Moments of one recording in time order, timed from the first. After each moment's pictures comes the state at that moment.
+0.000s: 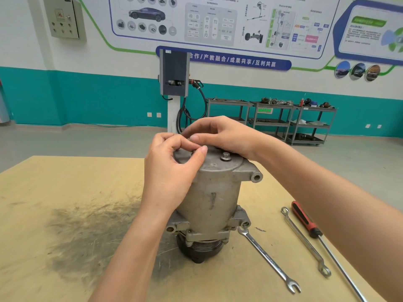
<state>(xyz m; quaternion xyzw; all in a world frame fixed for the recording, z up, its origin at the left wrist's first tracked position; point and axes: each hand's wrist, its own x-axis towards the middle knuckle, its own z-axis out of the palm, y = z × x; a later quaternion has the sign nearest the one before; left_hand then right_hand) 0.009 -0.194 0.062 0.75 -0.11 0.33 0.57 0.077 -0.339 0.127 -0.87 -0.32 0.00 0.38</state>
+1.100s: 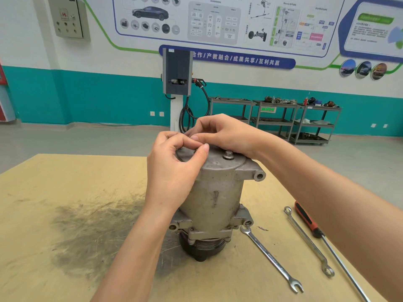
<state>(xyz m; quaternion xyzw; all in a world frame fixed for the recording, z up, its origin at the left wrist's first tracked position) 0.011 -0.195 0.060 0.74 -0.11 0.33 0.57 0.079 -0.335 0.127 -0.87 -0.33 0.00 0.36</state>
